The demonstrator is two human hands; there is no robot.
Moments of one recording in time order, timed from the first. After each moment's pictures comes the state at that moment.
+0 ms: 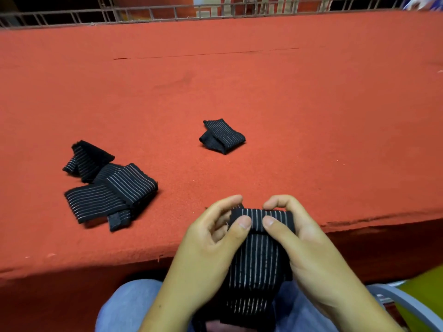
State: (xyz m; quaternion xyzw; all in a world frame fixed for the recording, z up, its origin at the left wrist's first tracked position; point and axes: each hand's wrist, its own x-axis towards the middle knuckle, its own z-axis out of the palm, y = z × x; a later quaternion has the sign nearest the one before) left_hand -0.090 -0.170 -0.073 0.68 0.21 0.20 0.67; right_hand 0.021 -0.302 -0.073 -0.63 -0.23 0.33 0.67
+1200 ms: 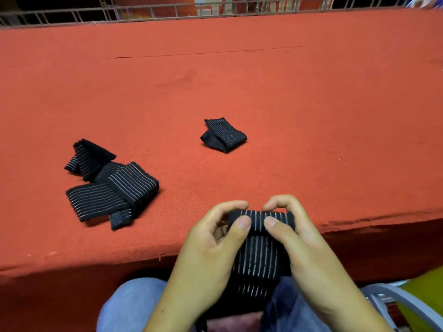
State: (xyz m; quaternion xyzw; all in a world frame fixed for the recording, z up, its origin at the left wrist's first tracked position) left_hand -0.093 -0.175 -0.074 0.70 0.22 0.22 0.65; right_hand 0.014 -0.299 -0.073 -0.64 -0.24 0.31 0.66
